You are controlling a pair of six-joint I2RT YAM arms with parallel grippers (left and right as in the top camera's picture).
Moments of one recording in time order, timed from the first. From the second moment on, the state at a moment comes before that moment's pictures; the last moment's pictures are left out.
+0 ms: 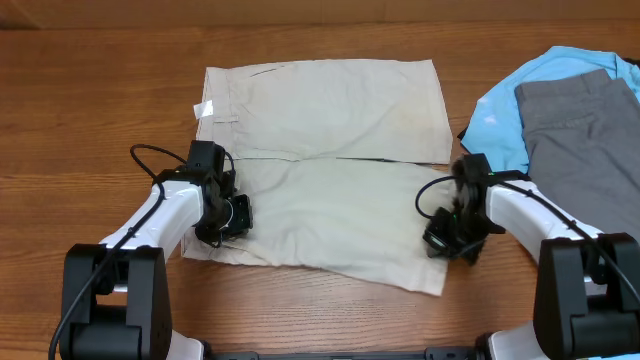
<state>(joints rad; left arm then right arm) -0.08 1.68 0.88 -0.73 0.21 -0.26 0.07 1.68 0.83 -0.94 -0.27 0.68</state>
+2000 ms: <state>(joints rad) -0.08 1.67 1.01 -0.75 0.07 -0.31 0.01 1.73 1.07 -0.71 -0.17 0.51</state>
